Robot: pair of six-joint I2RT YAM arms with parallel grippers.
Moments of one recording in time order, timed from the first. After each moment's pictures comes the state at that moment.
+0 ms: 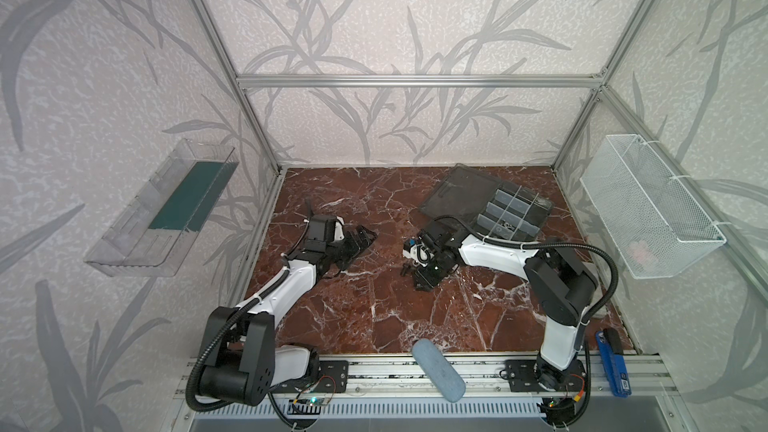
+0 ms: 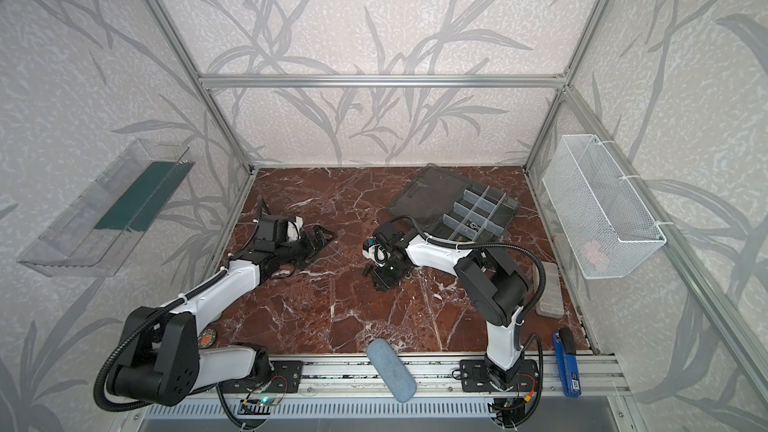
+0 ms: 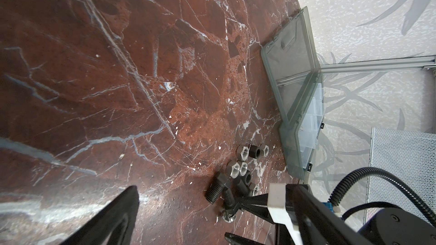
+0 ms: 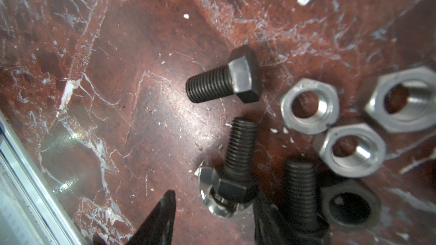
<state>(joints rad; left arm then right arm) -0.15 1.29 0.66 -0.15 0.46 -0.86 0.78 1.89 1.20 -0.59 -0.34 0.01</state>
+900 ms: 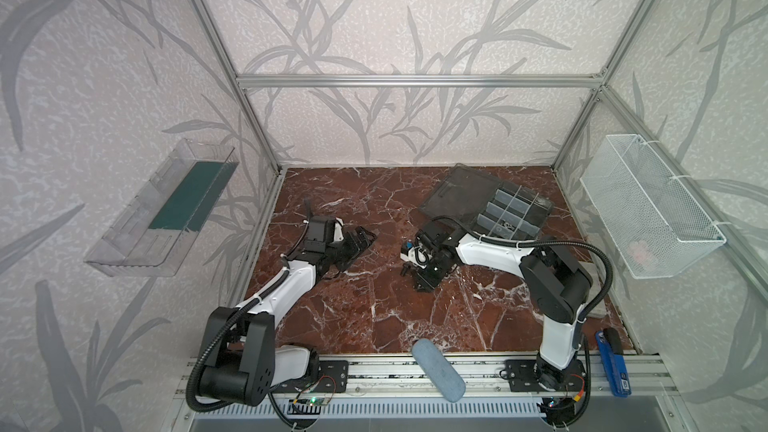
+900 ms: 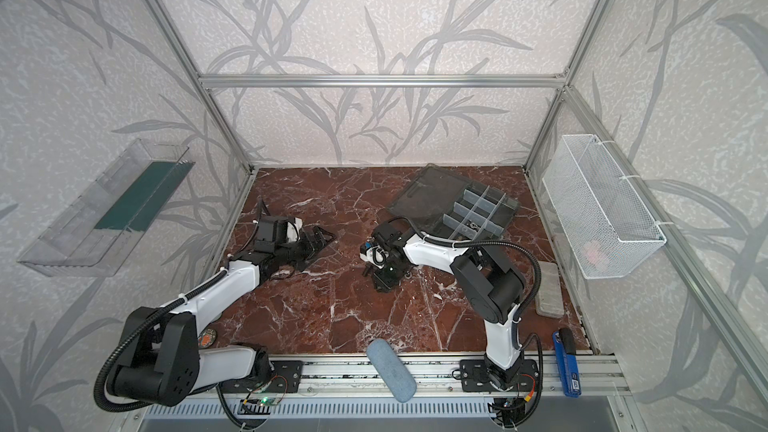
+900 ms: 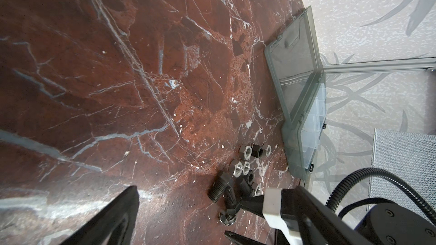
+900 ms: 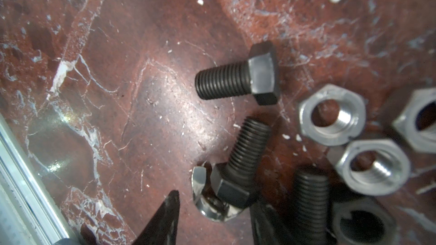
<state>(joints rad) -0.14 1.29 0.66 -0.15 0.46 -0.86 0.79 1.91 1.22 -0.64 -0.34 -0.08</state>
